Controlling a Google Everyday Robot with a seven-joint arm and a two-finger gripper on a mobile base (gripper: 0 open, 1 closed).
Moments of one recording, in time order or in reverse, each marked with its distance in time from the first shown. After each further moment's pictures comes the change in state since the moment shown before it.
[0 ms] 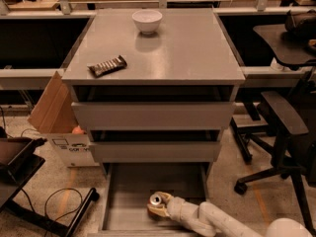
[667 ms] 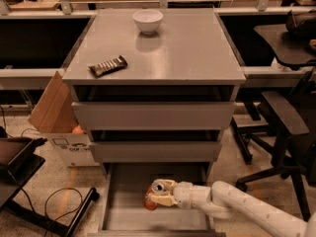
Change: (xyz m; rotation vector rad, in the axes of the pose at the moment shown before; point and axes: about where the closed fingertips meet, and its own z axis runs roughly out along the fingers) arm -0.162 0.051 -0.074 -0.217 -0.064 0.091
